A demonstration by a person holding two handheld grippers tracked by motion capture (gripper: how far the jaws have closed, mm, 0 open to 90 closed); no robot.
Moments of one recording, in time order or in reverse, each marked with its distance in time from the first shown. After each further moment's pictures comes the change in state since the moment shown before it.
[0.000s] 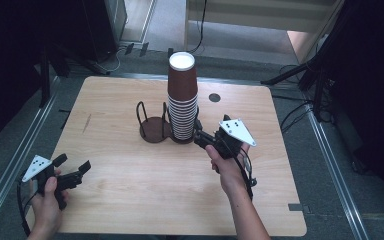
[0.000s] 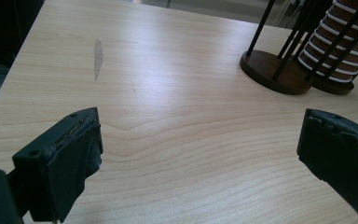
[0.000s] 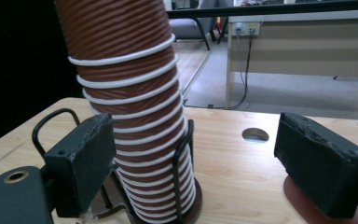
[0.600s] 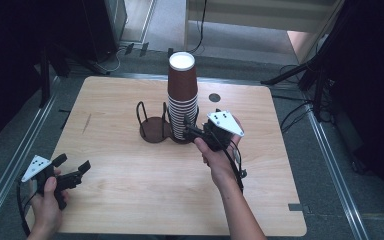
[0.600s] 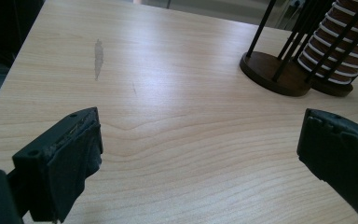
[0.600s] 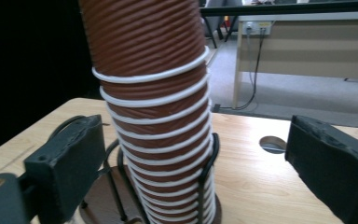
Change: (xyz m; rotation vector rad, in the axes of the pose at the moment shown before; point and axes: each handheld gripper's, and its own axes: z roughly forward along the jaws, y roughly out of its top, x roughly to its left) left arm 0.001 0.000 0.000 -0.003 -0.002 -0.007; right arm 0.020 0.012 0.019 0.016 0.026 -0.014
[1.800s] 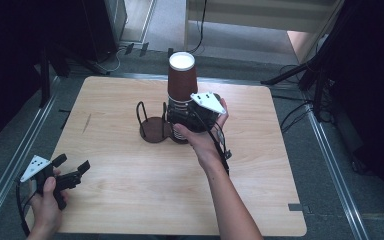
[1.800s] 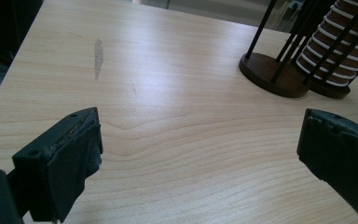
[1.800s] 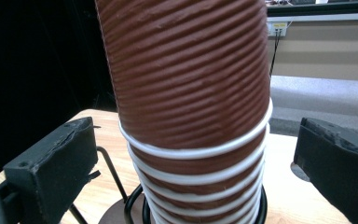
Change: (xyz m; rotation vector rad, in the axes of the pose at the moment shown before) left arm 0.001 0.000 -0.001 -0.002 -0.008 -0.014; right arm 0.025 0.025 0.046 0.007 0.033 0.012
